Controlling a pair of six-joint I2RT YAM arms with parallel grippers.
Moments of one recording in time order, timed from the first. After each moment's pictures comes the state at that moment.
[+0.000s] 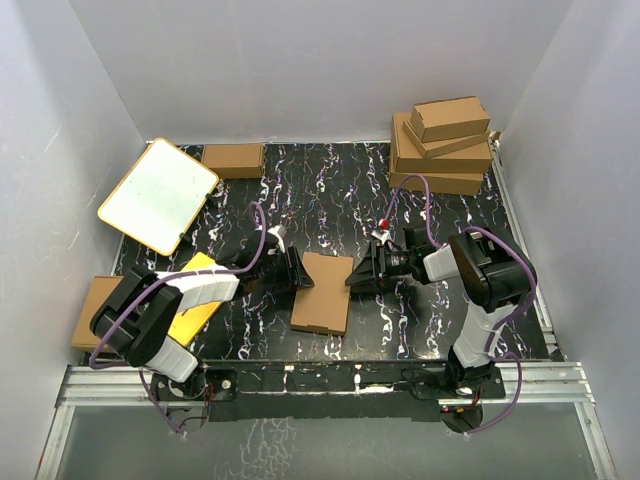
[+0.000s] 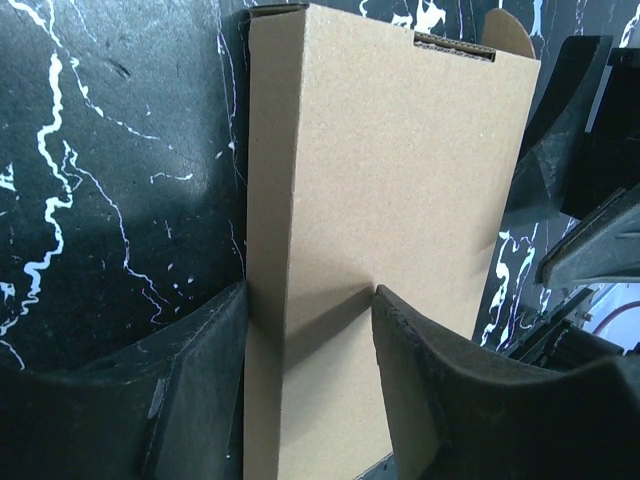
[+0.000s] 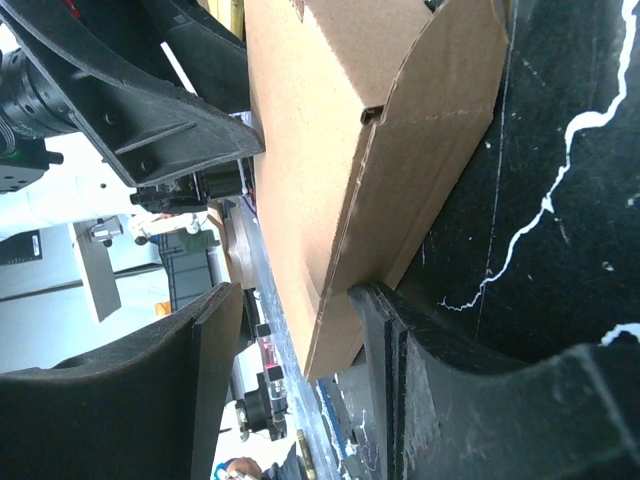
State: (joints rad) left arm -0.62 1.51 0.60 0.09 0.26 -0.80; right arm 0.25 1.83 0.60 0.45 -1.15 0.74
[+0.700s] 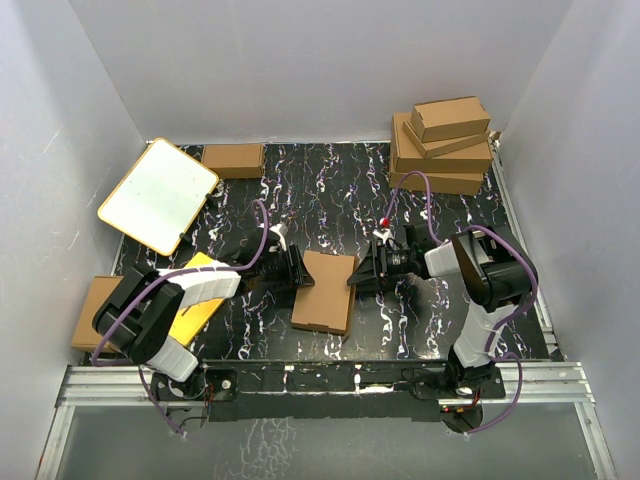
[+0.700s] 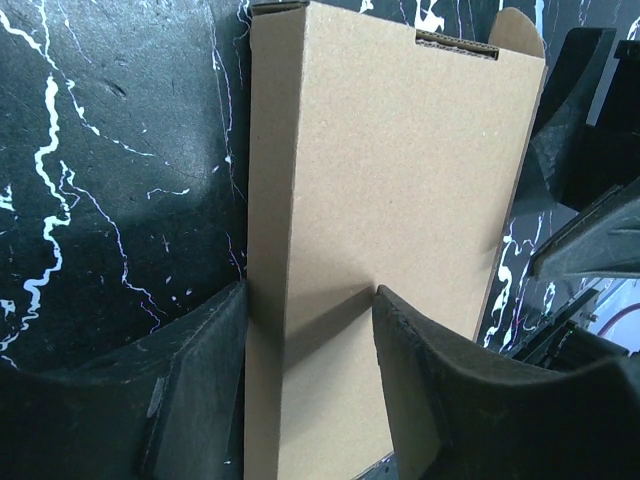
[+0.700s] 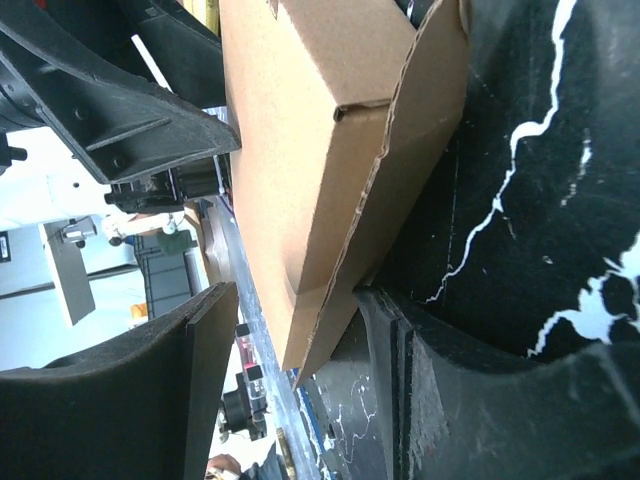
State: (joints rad) left arm -0.62 1.53 0.64 0.06 0.26 -0.78; right arm 0.23 1.83 0.64 0.32 -1.13 0.61
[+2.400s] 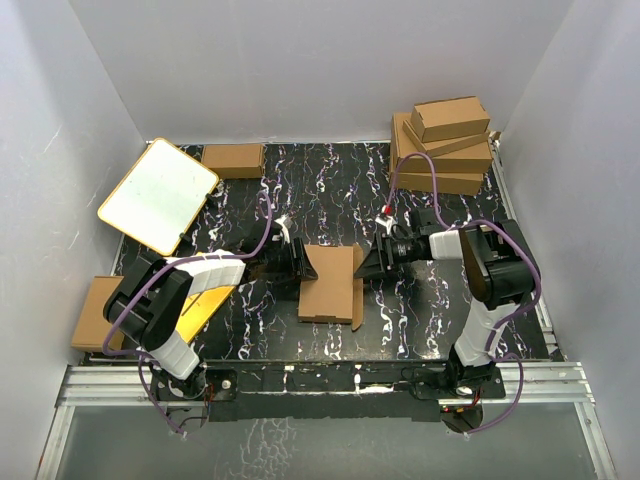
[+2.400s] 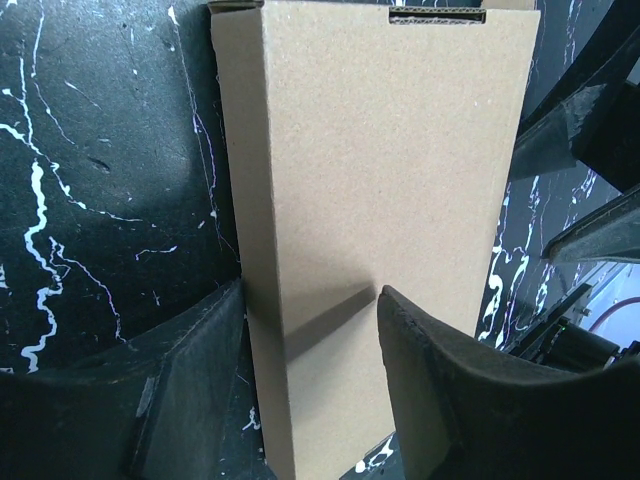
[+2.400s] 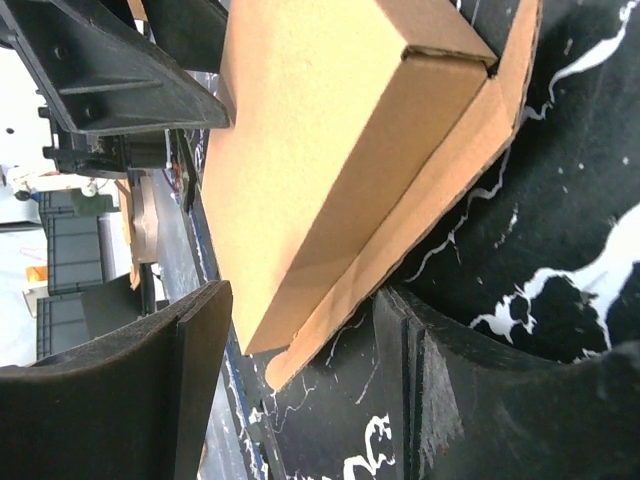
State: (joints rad) left arm -0.58 1.61 0.74 0.01 0.33 -0.73; right arm 0.17 1.84 0.80 -0.02 -1.16 0.19
